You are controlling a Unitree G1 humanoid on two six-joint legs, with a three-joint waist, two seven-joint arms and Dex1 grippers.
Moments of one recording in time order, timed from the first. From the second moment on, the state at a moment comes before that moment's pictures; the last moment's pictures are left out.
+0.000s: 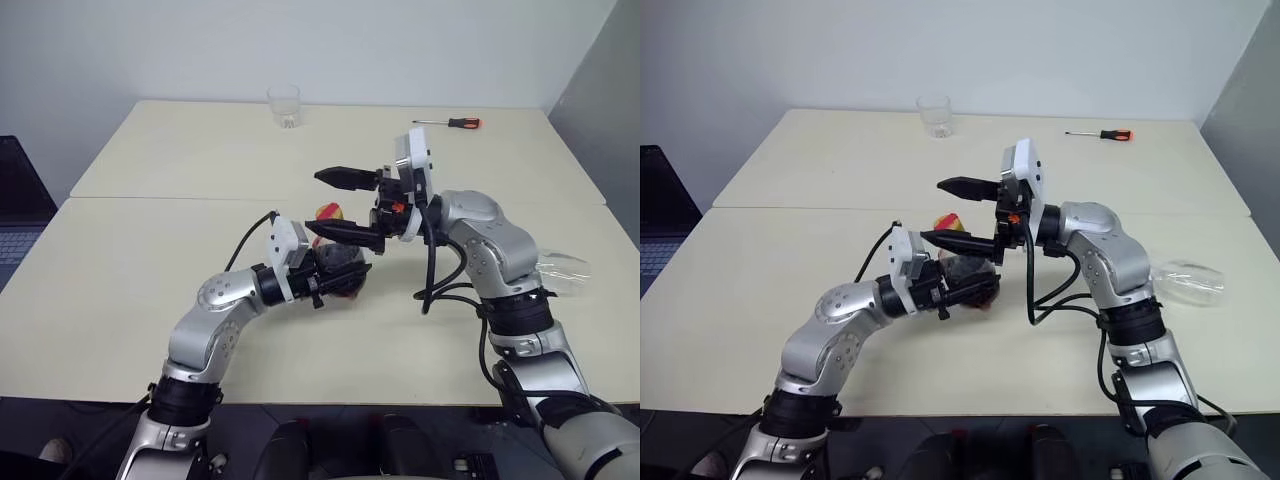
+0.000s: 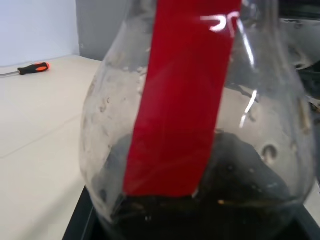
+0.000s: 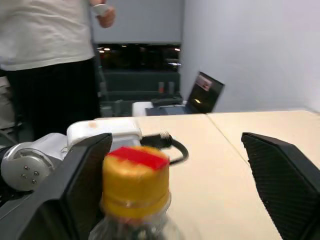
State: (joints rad) left arm -0.39 0.34 -0.08 -0.13 -0.44 0.35 -0.88; right arm -0.79 -0.29 0.09 -0.03 0.50 0.53 0.97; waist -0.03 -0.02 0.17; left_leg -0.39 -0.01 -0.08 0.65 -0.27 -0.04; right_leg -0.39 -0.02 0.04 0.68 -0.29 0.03
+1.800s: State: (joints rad) left arm -0.55 0.26 -0.07 0.16 -0.35 0.25 -0.84; right arm -0.84 -0.15 0.14 0.00 0.35 0.53 0.66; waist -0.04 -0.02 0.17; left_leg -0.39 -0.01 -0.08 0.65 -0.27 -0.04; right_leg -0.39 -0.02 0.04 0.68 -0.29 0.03
